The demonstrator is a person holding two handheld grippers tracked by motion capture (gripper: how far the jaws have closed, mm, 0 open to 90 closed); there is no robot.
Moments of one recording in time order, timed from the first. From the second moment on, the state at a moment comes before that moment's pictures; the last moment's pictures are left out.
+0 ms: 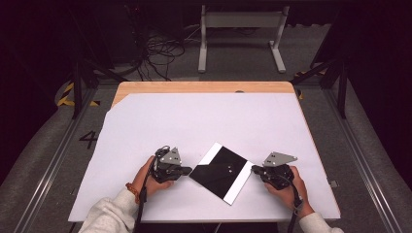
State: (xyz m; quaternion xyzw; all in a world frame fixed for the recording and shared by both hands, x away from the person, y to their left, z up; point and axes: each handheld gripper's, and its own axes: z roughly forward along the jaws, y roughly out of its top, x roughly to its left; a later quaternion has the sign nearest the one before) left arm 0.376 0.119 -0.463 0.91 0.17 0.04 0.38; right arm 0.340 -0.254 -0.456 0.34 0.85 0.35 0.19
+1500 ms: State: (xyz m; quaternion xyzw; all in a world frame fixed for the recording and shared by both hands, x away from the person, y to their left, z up) left arm 0.338 0.137 -0.463 0.92 0.15 0.01 0.38; right arm 0.374 -0.219 -0.457 0.34 0.85 0.36 0.19
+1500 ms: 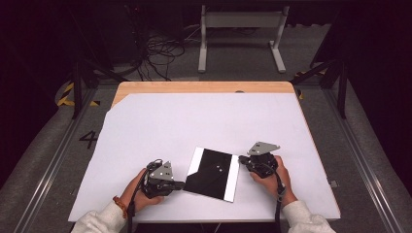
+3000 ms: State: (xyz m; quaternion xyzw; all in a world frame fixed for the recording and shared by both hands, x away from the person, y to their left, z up) left arm 0.334 0.134 -0.463 0.92 0.14 0.01 0.37; right arm 0.256 -0.205 -0.456 0.21 0.89 0.40 0.12
